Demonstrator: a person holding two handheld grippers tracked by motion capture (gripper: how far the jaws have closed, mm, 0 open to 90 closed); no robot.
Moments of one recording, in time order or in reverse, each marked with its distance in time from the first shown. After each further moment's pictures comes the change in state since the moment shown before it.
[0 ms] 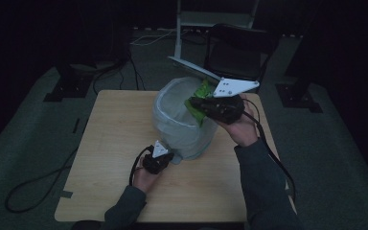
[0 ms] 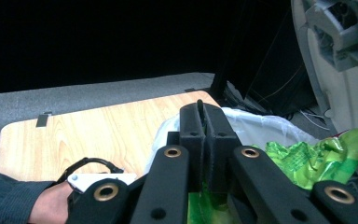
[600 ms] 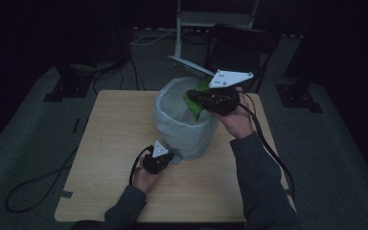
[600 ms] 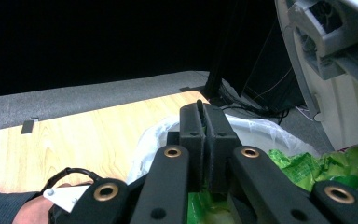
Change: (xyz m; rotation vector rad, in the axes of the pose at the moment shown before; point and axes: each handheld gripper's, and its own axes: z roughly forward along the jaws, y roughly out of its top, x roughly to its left) left arm 0.000 0.000 0.000 0.001 -0.001 0.000; right arm -0.017 0.005 0.017 0.009 -0.018 0.019
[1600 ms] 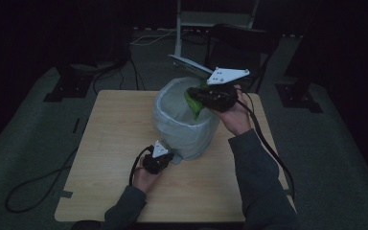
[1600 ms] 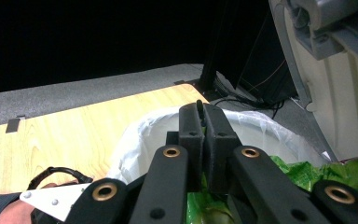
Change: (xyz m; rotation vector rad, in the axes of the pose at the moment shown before) left arm 0.000 0.000 0.000 -0.001 0.002 0.001; right arm -0.012 -0.004 0.011 0.031 -0.023 0.022
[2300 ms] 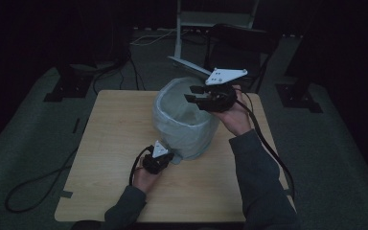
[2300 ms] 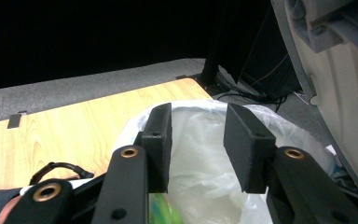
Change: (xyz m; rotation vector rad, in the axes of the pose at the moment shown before) left arm 0.000 0.000 0.000 0.001 -0.002 -0.001; right arm 0.001 -0.002 0.002 0.026 0.010 0.005
